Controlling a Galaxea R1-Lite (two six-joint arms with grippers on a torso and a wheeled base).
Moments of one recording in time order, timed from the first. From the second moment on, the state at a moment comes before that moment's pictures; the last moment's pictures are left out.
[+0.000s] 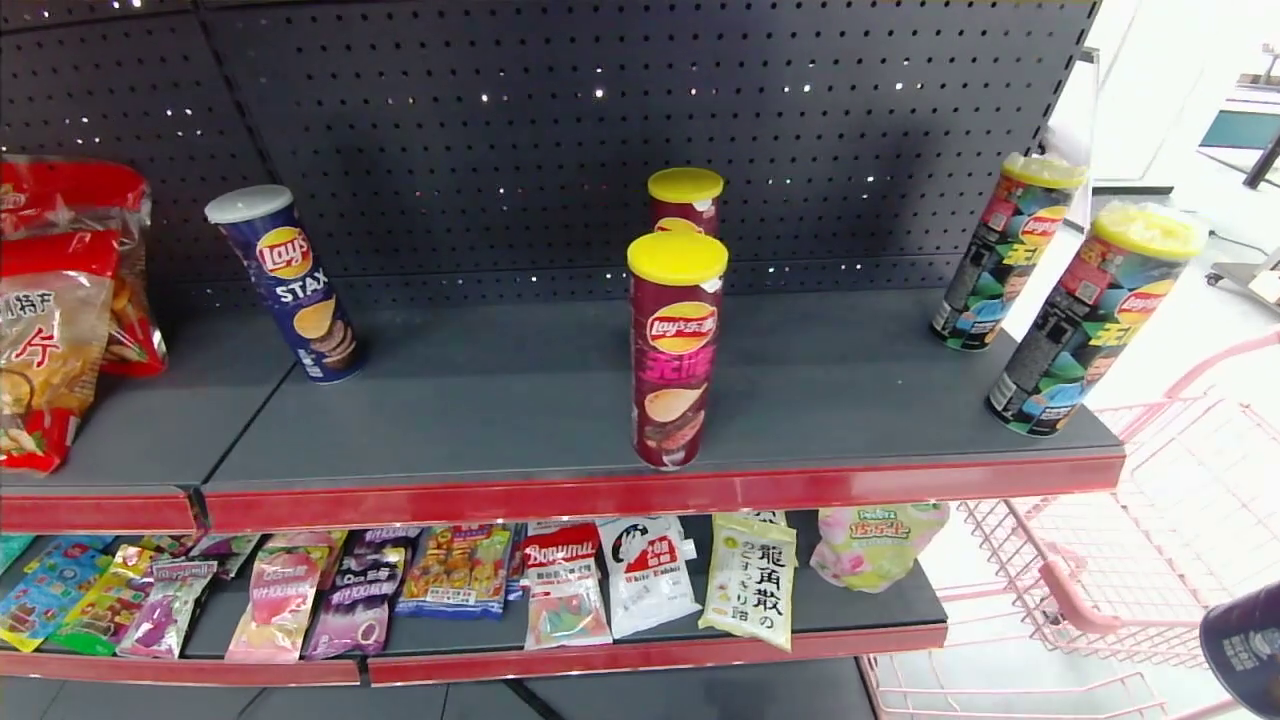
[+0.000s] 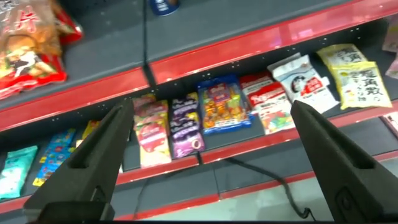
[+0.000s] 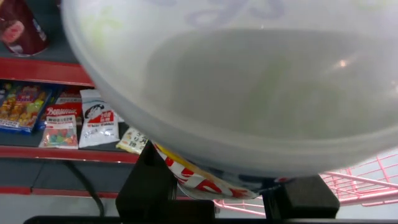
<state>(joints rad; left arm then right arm) -0.21 0.22 -0.35 0.29 0.14 0.22 0.02 0.48 -0.51 0.15 0.01 -0.13</state>
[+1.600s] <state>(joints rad) -0.21 0.19 -0.35 0.29 0.14 0.24 0.02 0.44 -0.50 0.15 0.11 -0.17</state>
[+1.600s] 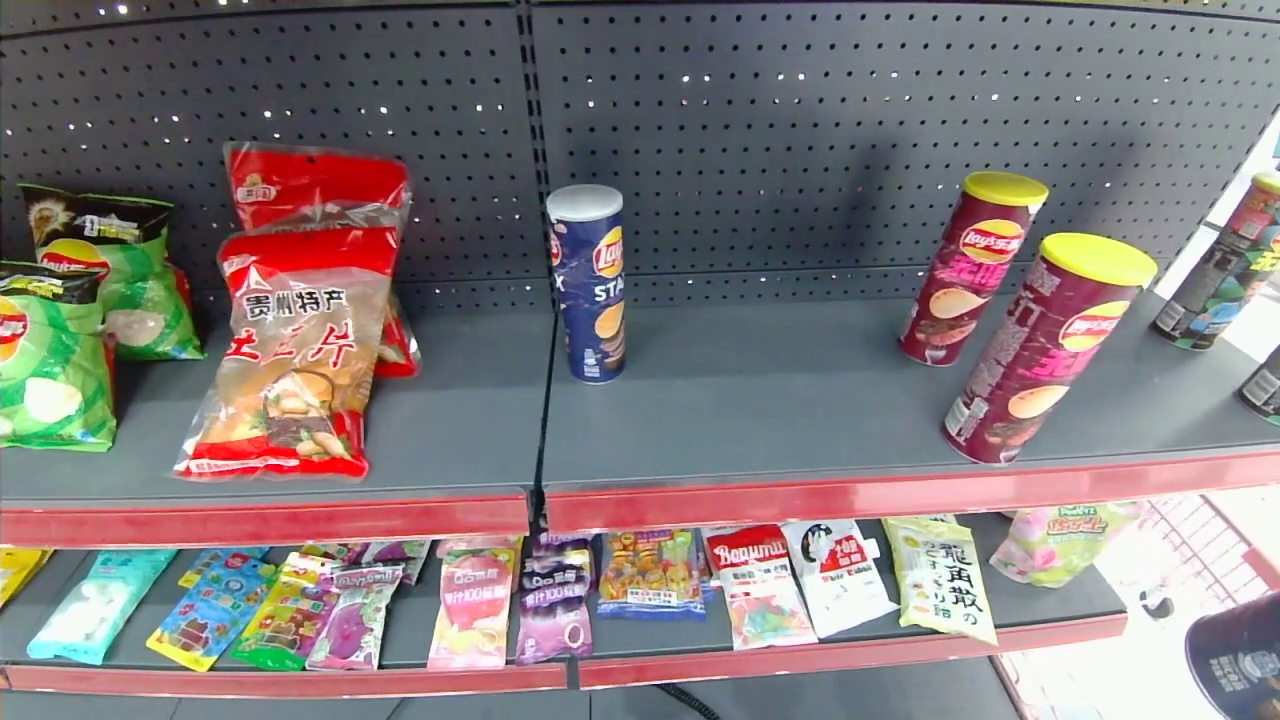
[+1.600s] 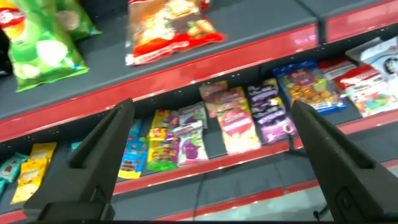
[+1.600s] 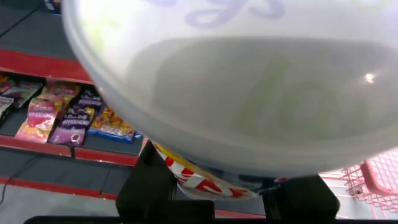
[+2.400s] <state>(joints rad) -0.21 0.18 -0.35 0.29 0.15 0.28 0.02 0.44 -0.49 0.15 0.11 -0.19</state>
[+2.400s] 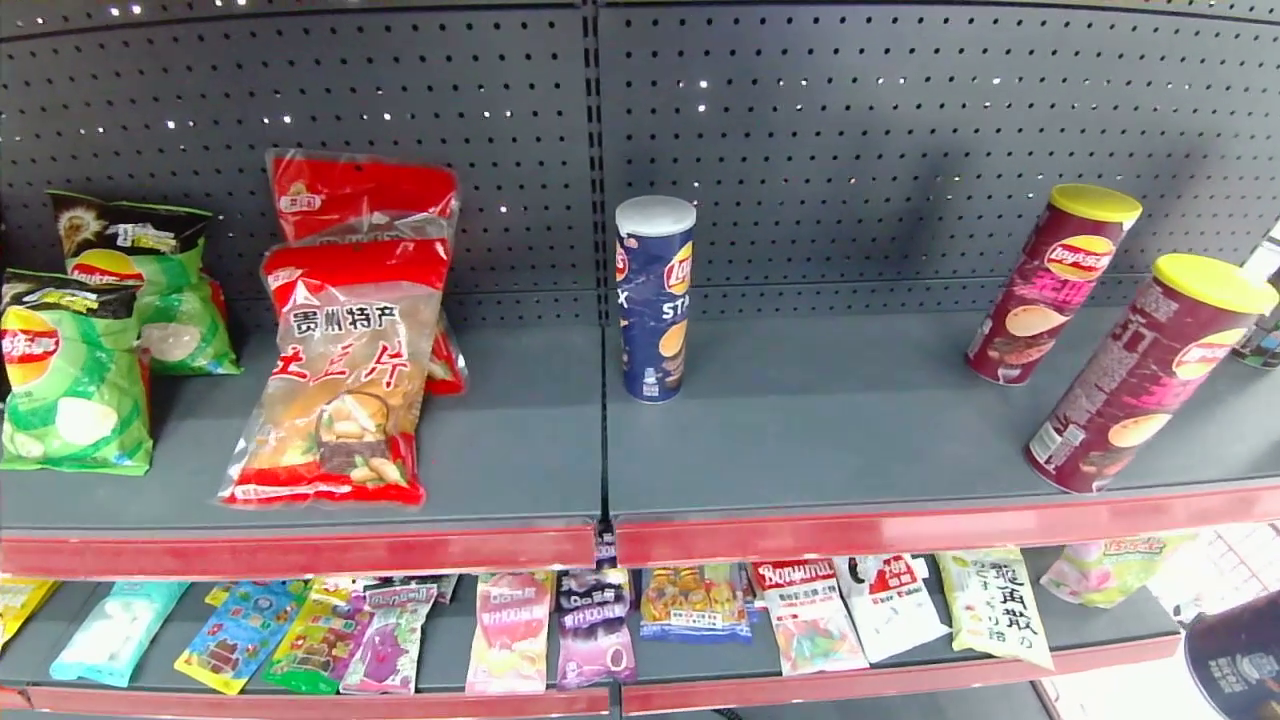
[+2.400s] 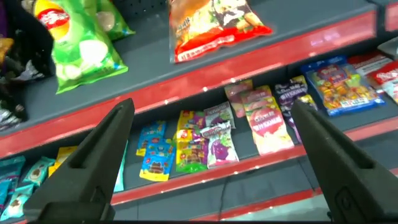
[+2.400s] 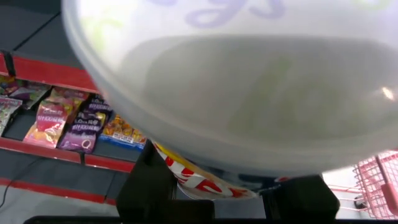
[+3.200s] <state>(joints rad) -0.22 0.30 -0.36 0.19 -0.03 0.28 0.10 0.61 -0.59 0.06 0.34 -0.24</state>
